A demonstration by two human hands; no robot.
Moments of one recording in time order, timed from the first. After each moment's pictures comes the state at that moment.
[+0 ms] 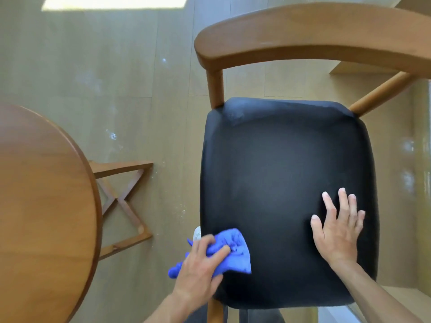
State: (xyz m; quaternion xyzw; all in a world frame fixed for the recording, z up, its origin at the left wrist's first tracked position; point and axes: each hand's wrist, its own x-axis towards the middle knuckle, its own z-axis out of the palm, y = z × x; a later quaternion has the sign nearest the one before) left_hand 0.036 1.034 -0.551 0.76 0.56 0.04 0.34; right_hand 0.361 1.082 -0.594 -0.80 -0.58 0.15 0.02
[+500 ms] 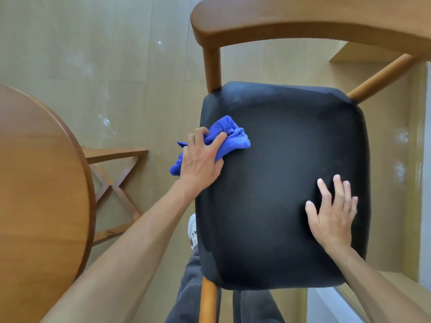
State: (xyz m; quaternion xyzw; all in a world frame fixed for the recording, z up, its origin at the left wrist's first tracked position) left_hand 0.069 1.227 -0.554 0.75 0.63 0.06 0.19; right_hand 0.366 1.081 -0.591 -0.79 -0.59 0.15 0.01
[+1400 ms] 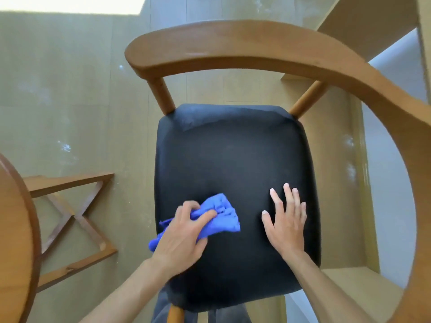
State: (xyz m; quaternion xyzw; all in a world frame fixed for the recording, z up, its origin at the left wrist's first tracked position) left_hand 0.106 1.129 -0.514 0.79 0.50 0.06 0.36; right_hand 0.369 1.088 -0.581 -0.80 -0.57 0.17 0.00
